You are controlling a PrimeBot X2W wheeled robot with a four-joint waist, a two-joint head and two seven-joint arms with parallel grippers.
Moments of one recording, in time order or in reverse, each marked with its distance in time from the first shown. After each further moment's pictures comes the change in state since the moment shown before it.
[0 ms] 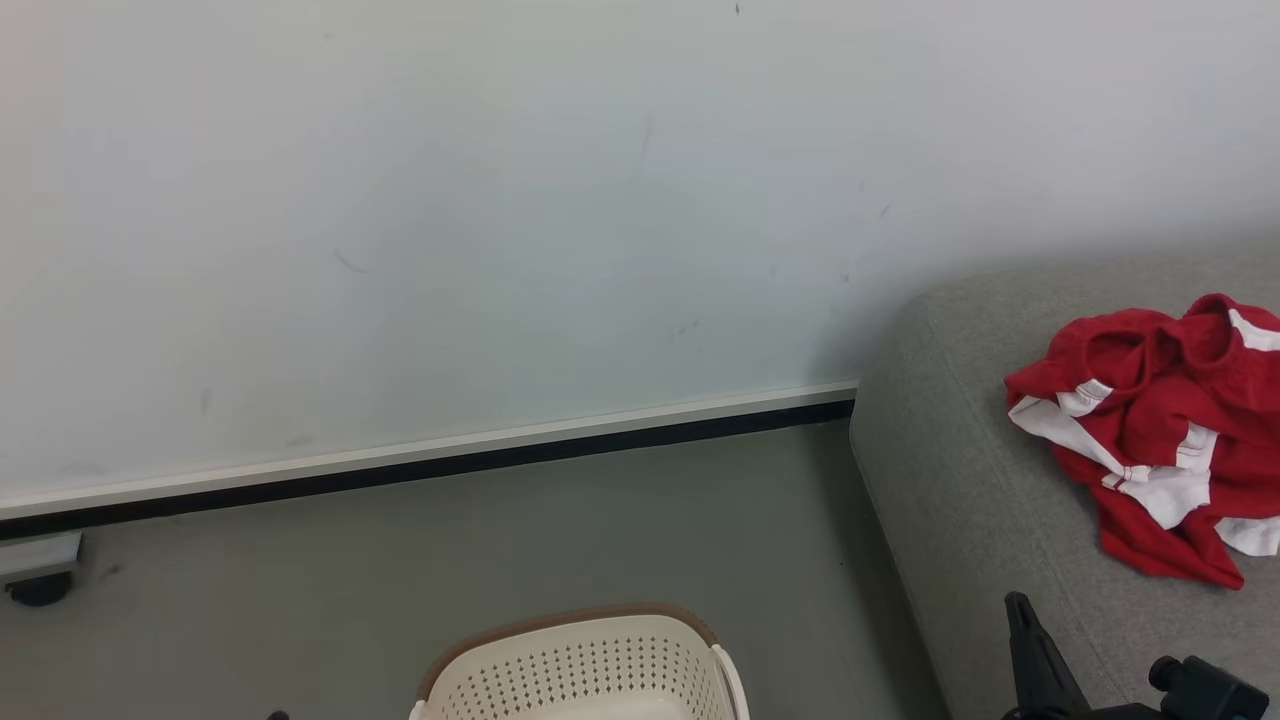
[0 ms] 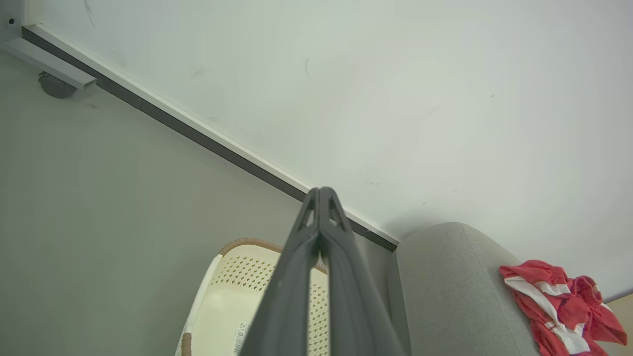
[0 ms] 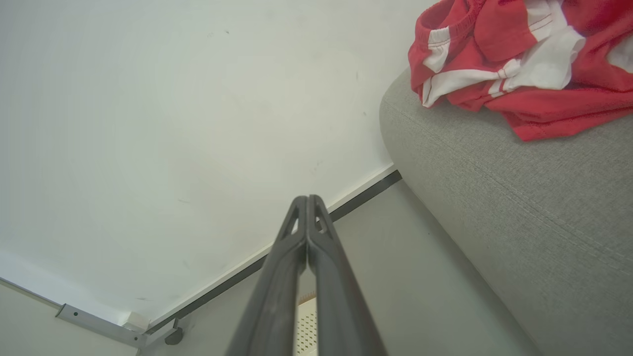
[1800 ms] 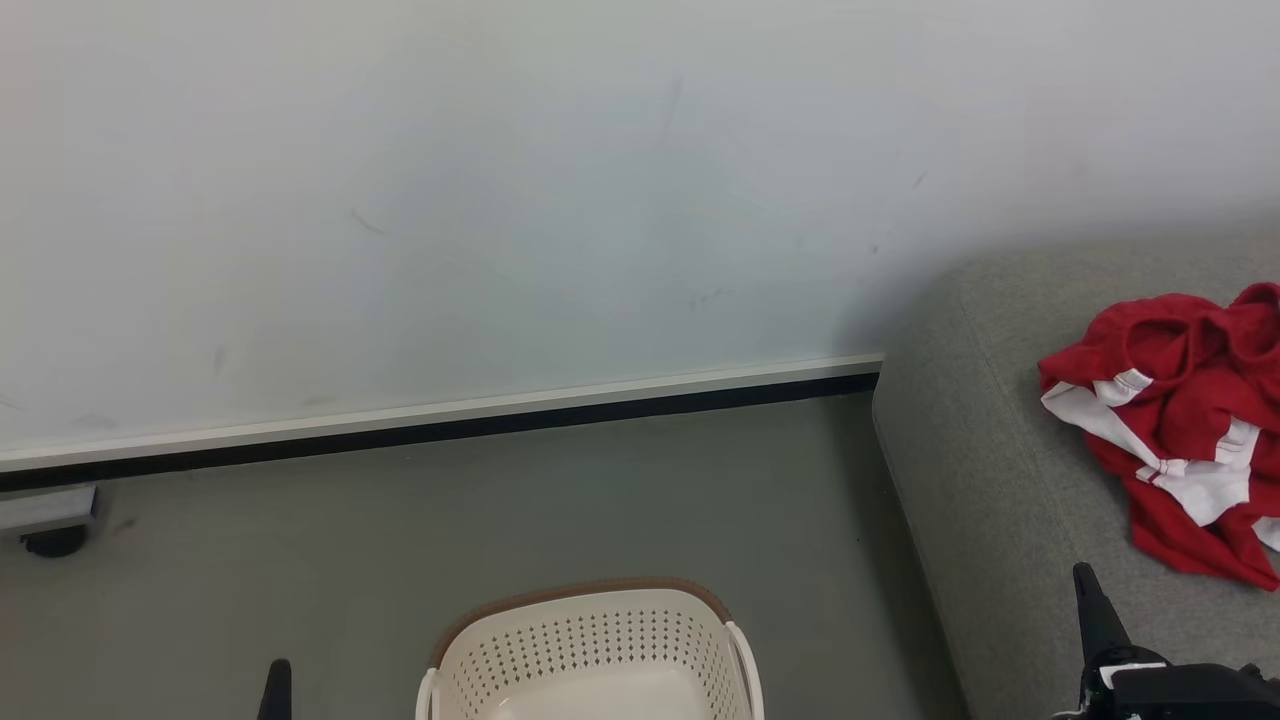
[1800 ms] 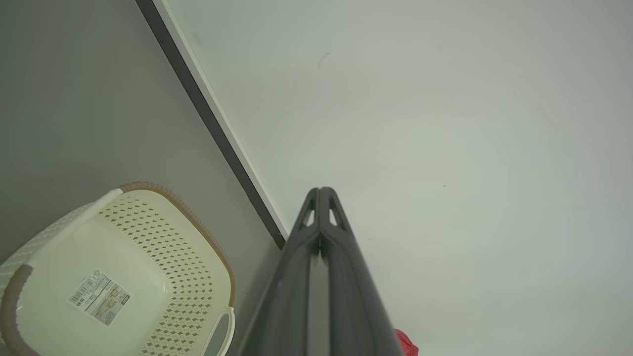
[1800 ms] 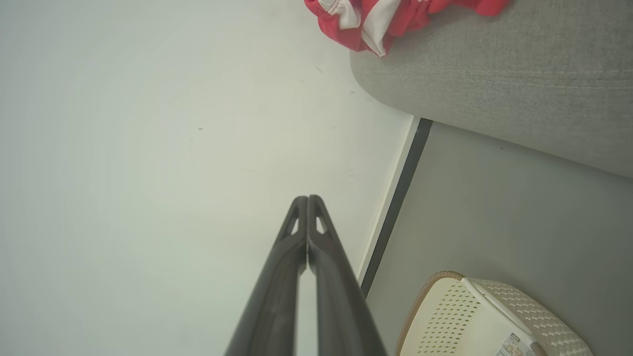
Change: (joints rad) left arm -0.149 0.011 -0.004 0.119 -0.625 -0.078 0.122; right arm -0.095 0.042 -0.188 0.055 0.635 -0.001 0.163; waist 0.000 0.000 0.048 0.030
